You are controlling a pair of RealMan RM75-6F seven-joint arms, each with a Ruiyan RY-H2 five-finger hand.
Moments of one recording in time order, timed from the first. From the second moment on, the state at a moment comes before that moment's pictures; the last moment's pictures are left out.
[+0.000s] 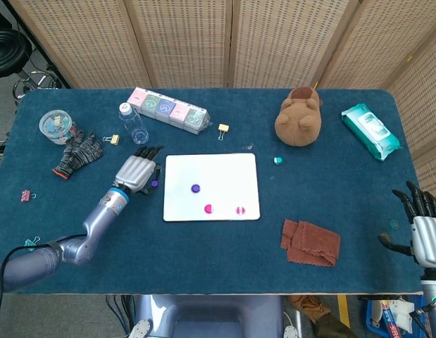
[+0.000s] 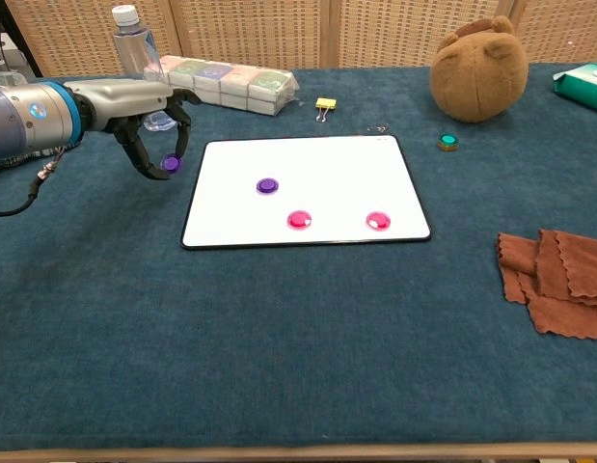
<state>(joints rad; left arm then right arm) -0.91 -1.54 -0.18 -1.22 0.99 0.71 0.28 0.12 -1.11 0.14 -1.53 -1.41 1.43 0.14</state>
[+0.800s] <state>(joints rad) -1.00 -1.62 -0.16 -1.19 0.79 0.68 0.43 0.13 -1.11 0.14 -1.53 -1.41 1.42 0.16</state>
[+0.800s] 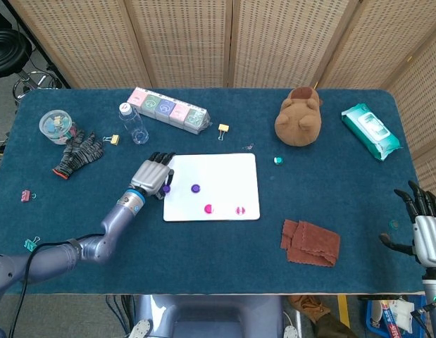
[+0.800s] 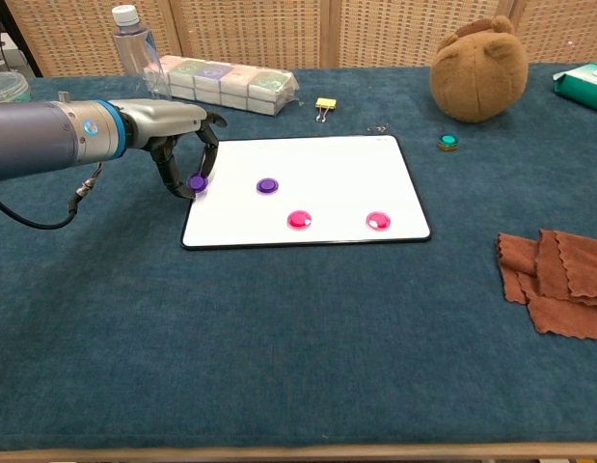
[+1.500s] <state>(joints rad) -1.04 -1.64 -0.15 -1.18 0.74 0.69 0.46 0.12 -1.11 0.14 -1.52 -1.40 1.42 0.17</state>
